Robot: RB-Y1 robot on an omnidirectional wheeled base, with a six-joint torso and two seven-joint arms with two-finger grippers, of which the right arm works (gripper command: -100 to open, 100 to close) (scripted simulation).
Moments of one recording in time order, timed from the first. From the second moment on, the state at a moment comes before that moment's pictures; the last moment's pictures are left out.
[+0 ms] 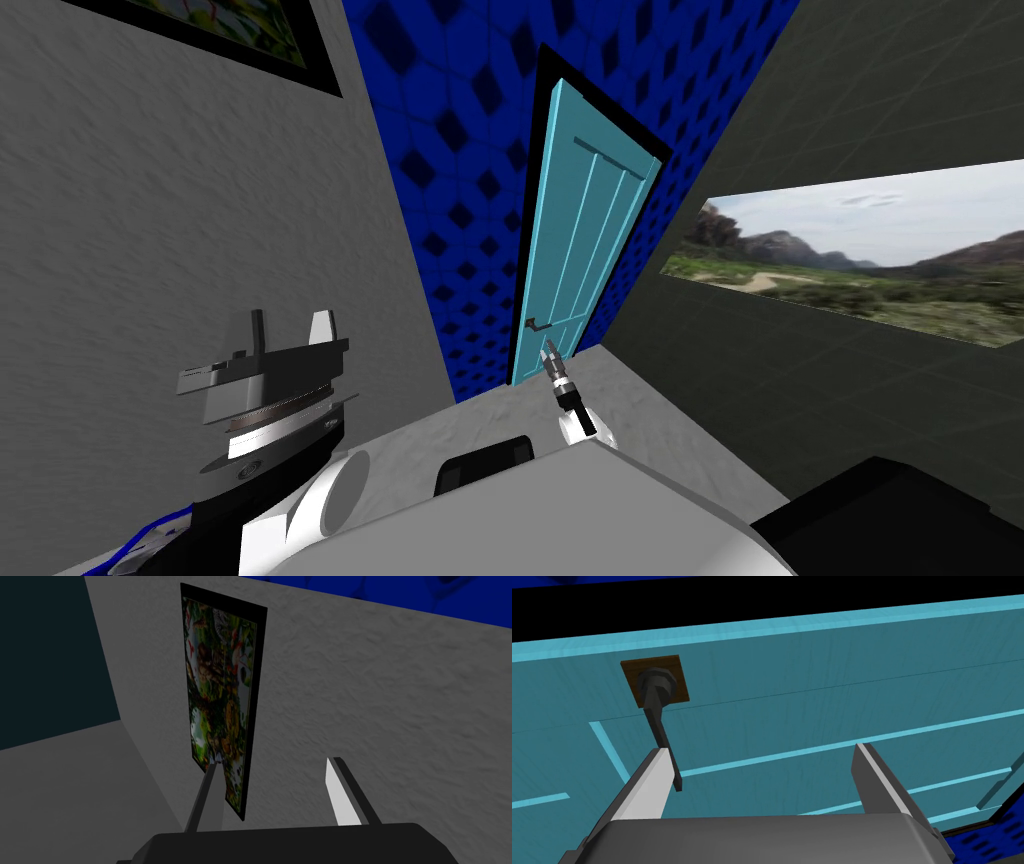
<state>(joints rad) 0.16 -0.26 0.10 -1.18 -0.13 -0.78 -0.17</state>
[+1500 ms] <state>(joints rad) 0.06 -0.33 0.12 -0.79 -0.13 -0.87 -0.24</state>
